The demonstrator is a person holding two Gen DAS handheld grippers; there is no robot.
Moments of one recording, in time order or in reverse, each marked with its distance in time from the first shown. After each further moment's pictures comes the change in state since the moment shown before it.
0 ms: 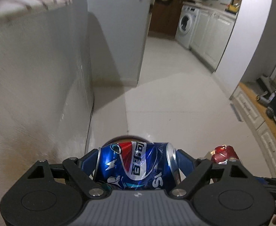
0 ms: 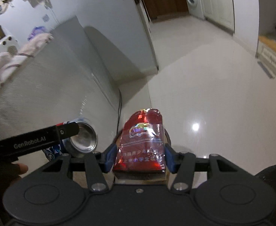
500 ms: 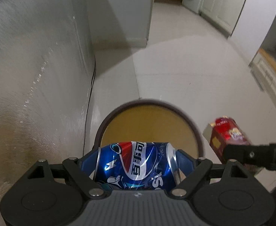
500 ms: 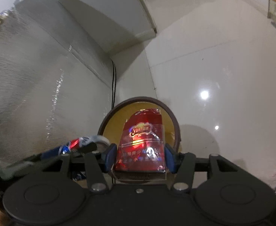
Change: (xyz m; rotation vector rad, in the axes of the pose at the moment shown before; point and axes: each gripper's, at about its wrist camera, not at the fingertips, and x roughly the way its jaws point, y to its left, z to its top) left arm 0.184 0.036 -0.035 0.062 0.193 0.058; right arm 0.192 -0.028 0.005 0.093 0.193 0.057
